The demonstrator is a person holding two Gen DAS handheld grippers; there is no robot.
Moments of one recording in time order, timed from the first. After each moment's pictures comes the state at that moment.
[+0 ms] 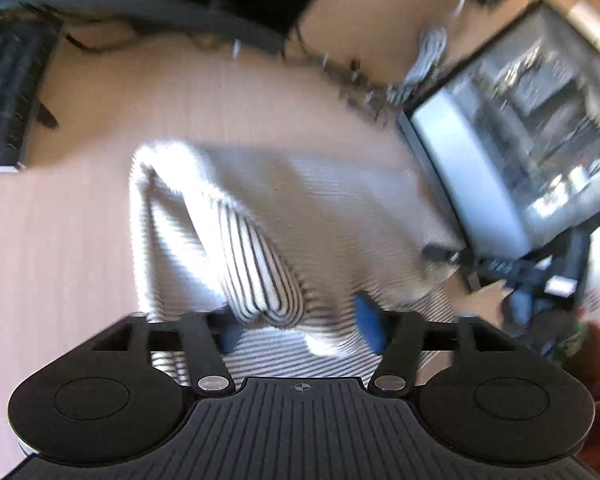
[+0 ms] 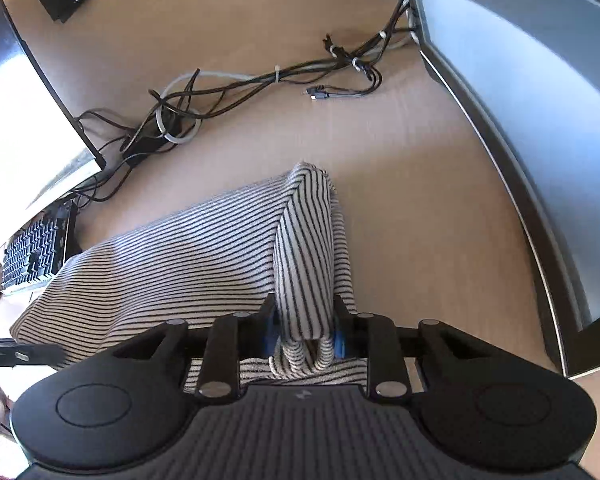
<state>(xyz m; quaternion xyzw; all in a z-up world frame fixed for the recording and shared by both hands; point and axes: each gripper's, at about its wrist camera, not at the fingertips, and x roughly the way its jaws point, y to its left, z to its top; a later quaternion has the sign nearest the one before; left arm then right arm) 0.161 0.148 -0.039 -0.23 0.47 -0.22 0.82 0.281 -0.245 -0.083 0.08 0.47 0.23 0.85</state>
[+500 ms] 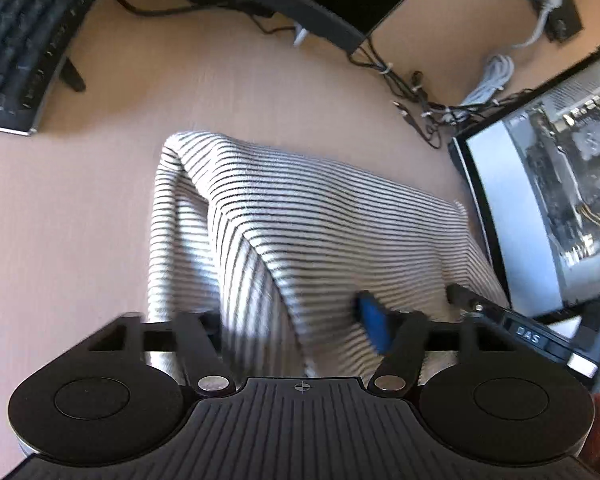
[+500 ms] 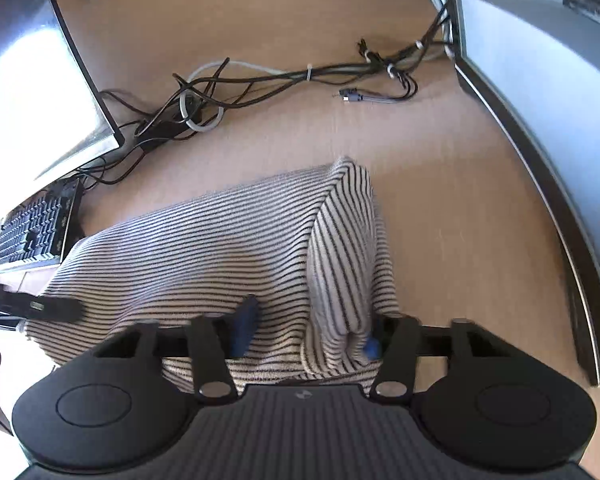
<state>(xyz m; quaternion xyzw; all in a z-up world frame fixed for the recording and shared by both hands) 0.211 0.132 -0.076 -0.26 0.51 -0.15 0.81 0.283 -0.208 -0.089 0.05 0.45 0.25 0.86</state>
